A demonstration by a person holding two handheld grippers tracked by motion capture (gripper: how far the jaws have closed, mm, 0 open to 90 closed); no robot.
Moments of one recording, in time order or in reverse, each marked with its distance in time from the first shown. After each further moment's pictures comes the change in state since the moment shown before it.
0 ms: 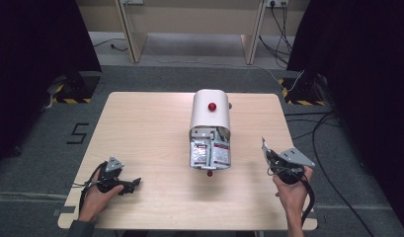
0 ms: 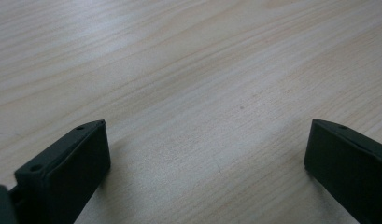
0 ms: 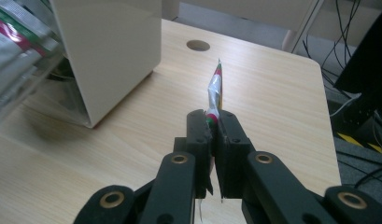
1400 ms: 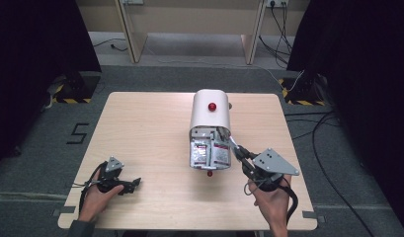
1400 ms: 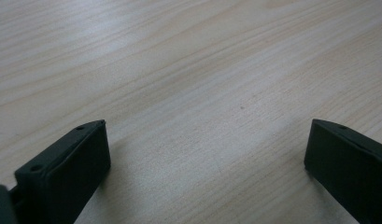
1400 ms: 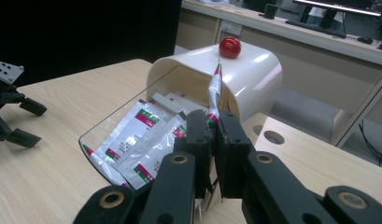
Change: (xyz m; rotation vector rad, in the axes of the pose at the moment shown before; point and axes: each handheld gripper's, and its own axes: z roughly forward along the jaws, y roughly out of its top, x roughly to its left) left arm 0.001 0.000 0.000 0.004 0.001 0.007; right arm 0.089 0.070 -0.051 -0.220 0.211 -0.135
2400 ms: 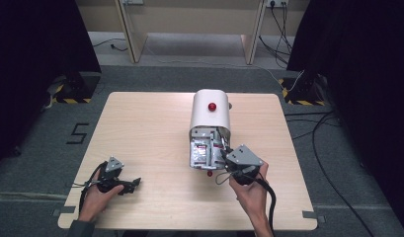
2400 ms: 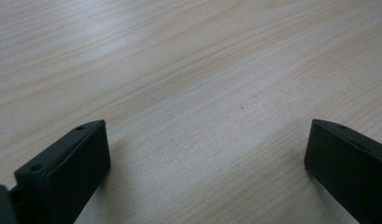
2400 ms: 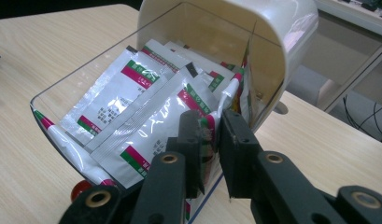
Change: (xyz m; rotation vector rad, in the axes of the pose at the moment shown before) left arm 0.000 0.000 0.000 0.000 0.000 0.000; right arm 0.021 -0.016 0.055 0.178 -0.060 -0.070
